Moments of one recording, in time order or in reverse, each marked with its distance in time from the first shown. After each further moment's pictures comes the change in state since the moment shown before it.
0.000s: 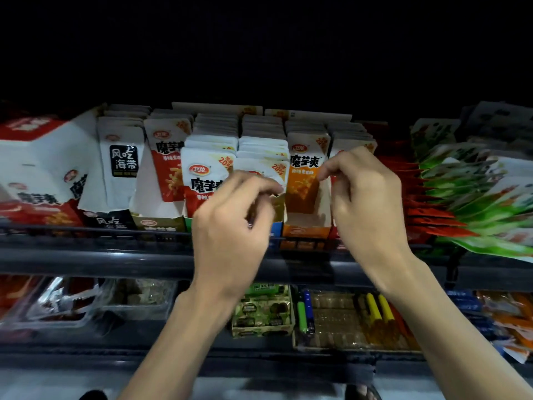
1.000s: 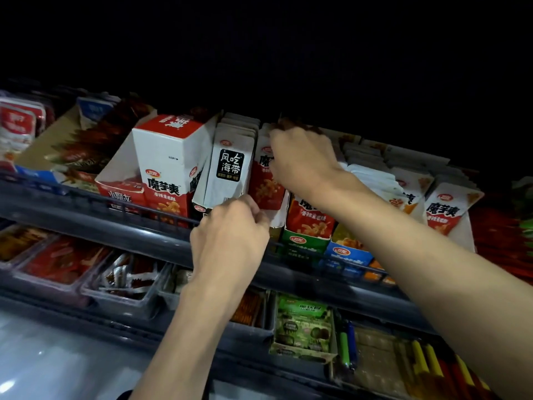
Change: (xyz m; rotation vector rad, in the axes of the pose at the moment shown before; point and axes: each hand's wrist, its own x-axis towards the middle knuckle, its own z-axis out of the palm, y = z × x) left_hand 0.013 -0.063 -0.103 0.494 -0.236 -0.710; right_hand 0.100 -0.155 0.134 -0.490 -0.451 -0.335
